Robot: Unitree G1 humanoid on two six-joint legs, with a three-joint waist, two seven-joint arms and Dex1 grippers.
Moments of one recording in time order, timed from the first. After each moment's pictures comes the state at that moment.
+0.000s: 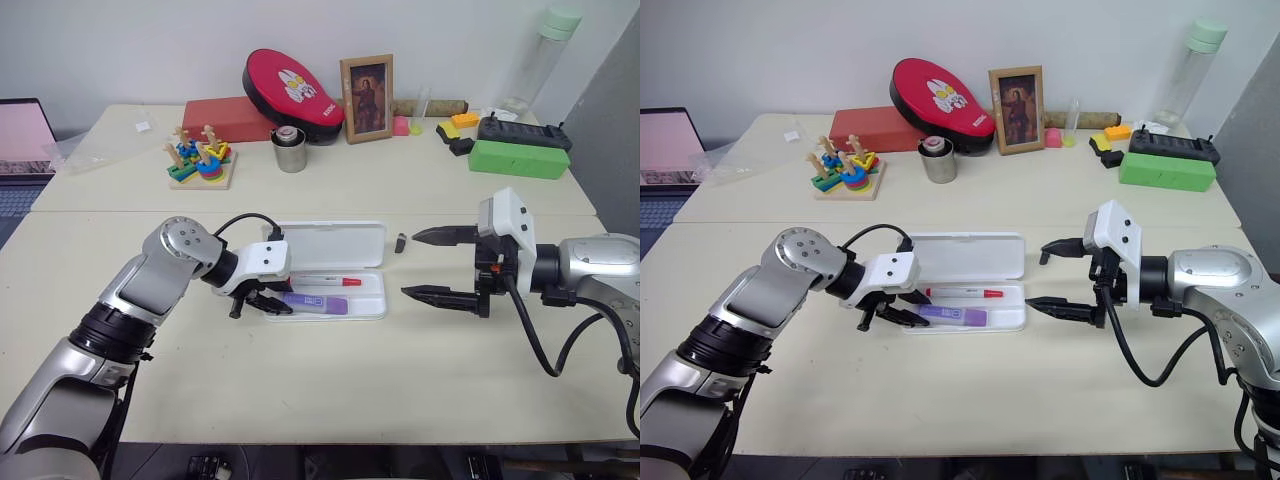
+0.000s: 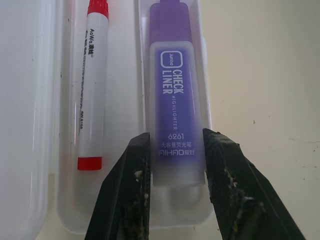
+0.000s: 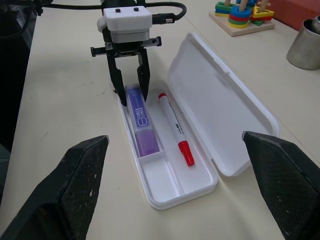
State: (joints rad) left arm -0.68 0.84 -0.39 0.04 -0.06 0.39 -1.44; right arm -0.45 -0.89 -0.05 -0.55 0.70 0.82 0.92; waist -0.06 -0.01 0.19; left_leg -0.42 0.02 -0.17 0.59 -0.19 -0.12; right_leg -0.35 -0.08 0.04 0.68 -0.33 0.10
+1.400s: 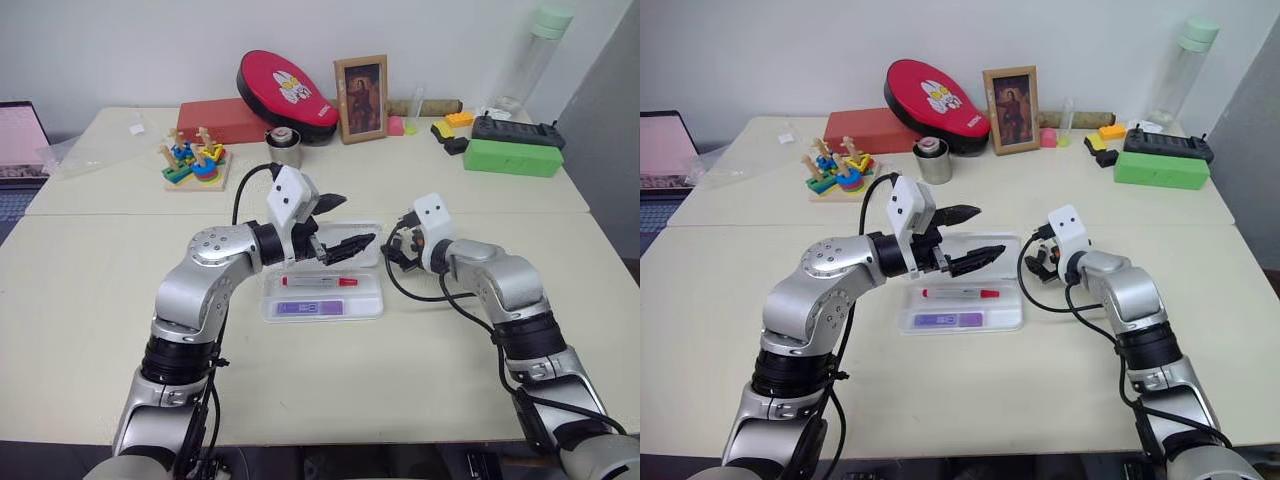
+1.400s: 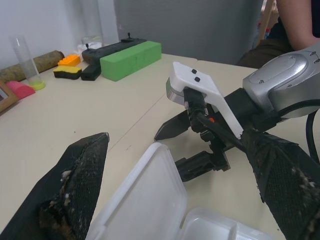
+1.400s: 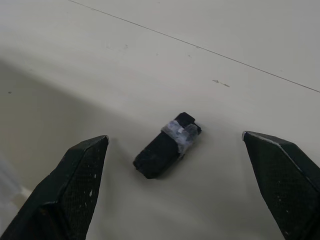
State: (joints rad) left arm -0.59 0.40 -0.05 -0.24 -0.35 0.63 -0.82; right arm -0.68 -0.35 0.15 0.09 0.21 0.93 0.30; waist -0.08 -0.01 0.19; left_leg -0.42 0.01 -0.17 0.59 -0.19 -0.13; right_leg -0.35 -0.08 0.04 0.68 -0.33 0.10
